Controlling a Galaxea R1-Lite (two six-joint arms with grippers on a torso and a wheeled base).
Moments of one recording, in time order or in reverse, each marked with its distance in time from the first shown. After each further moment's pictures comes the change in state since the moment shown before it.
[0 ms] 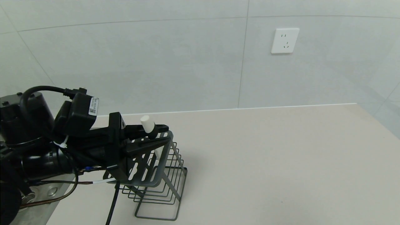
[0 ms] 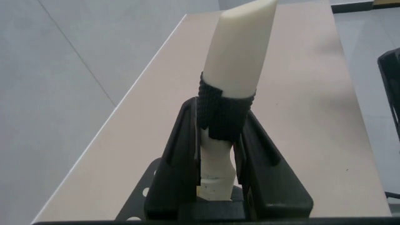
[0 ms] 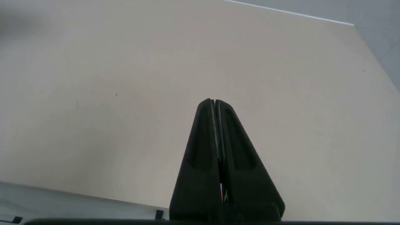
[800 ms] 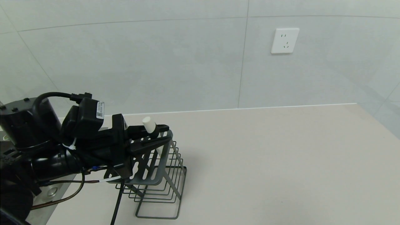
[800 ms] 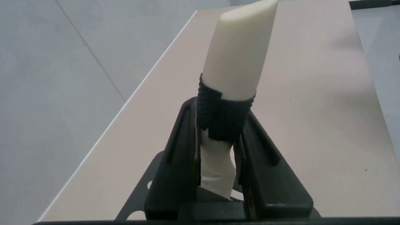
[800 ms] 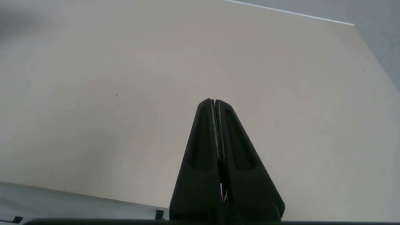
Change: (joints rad) left arm 0.016 0.050 0.035 -0.110 0.019 -0.001; right arm 0.000 0.000 0.000 0.000 0.000 0.000
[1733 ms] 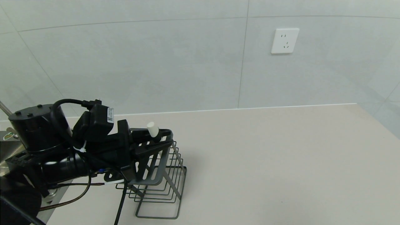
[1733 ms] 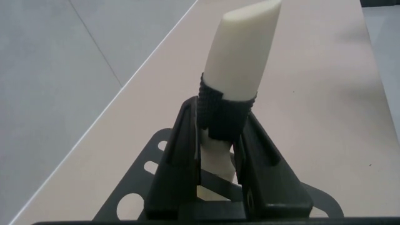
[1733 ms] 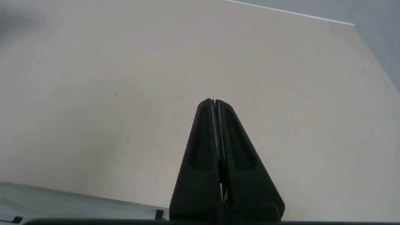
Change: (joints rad) left arm 0.005 0.048 0.024 -0.010 0.029 0.001; right arm 0.000 0.000 0.000 0.000 0.000 0.000
